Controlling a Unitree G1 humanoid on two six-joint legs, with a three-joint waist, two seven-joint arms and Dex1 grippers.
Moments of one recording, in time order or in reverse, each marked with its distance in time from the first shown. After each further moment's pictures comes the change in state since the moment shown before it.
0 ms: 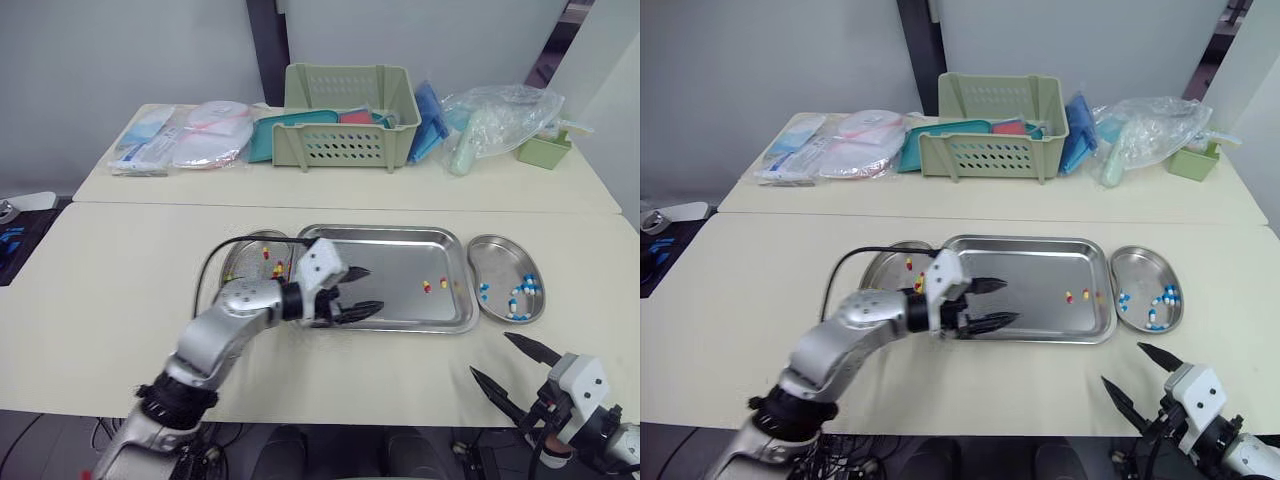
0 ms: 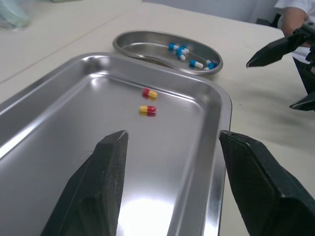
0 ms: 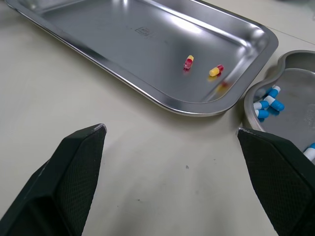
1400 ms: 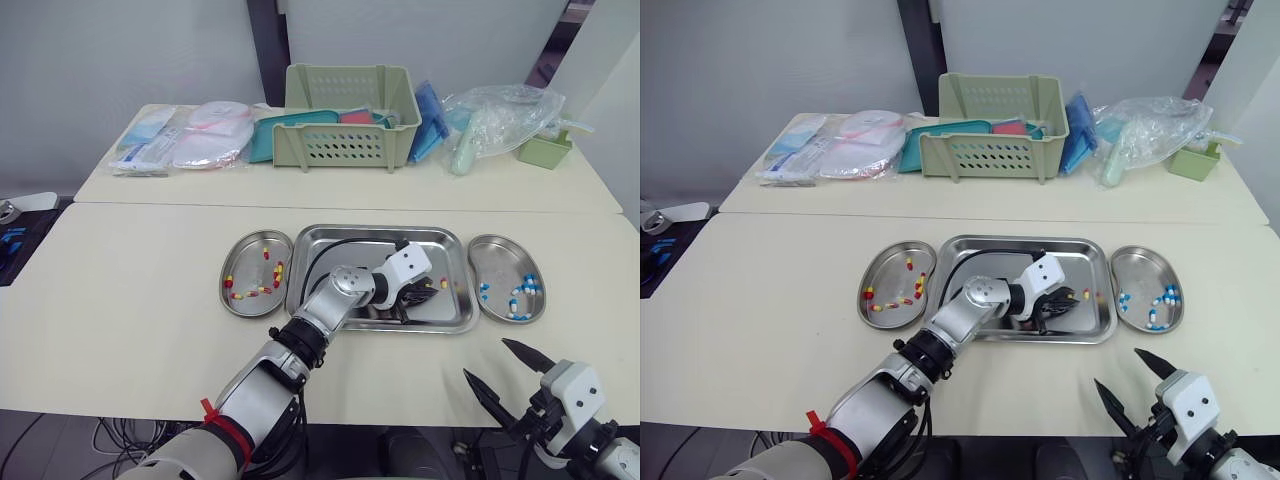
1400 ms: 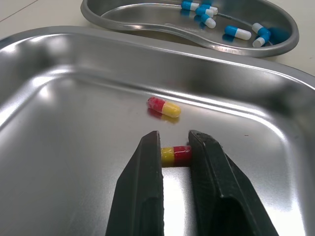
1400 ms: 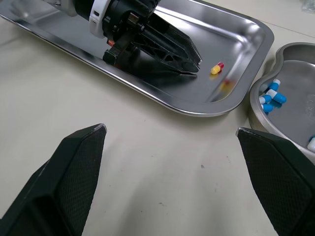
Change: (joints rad) left arm -0.343 -0.447 -0.058 0.873 0.358 -0.369 0.018; right arm 0.083 0.035 0.048 -0.127 -0.017 0.069 -0.122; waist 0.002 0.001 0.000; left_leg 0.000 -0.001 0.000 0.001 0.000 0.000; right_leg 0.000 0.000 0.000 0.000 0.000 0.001
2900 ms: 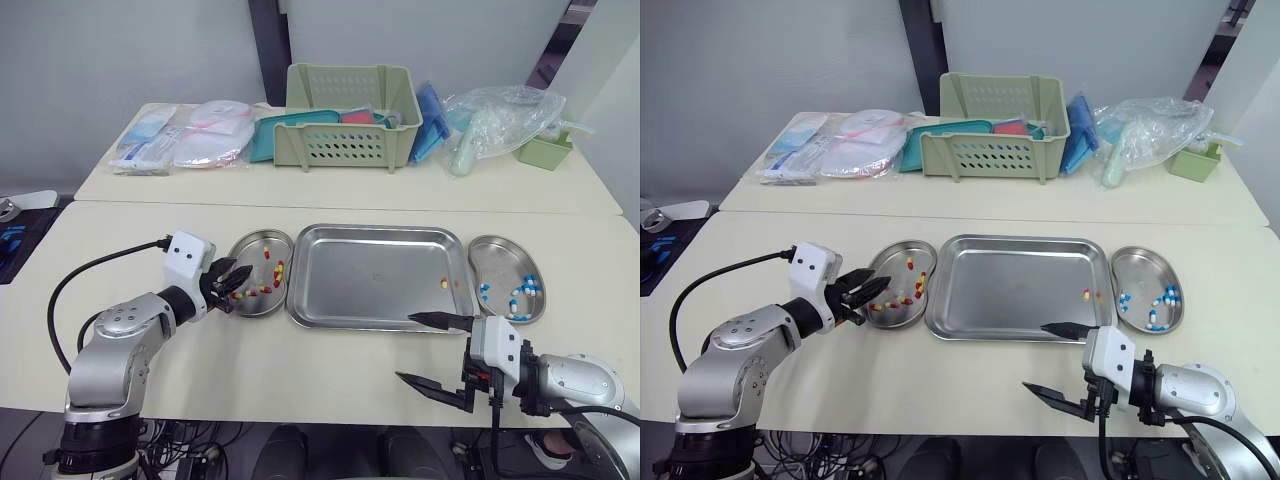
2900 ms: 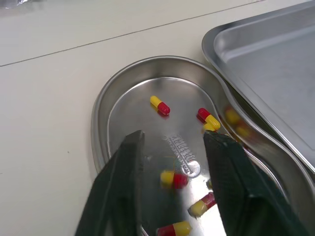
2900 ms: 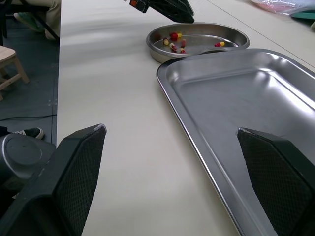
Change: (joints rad) left arm 0.639 0.599 0.684 -0.978 -0.332 0.572 0.136; right arm -0.508 -0.257 0.293 0.007 0.089 0.172 0.272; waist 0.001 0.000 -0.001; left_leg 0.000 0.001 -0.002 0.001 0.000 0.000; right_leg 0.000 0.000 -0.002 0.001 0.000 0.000
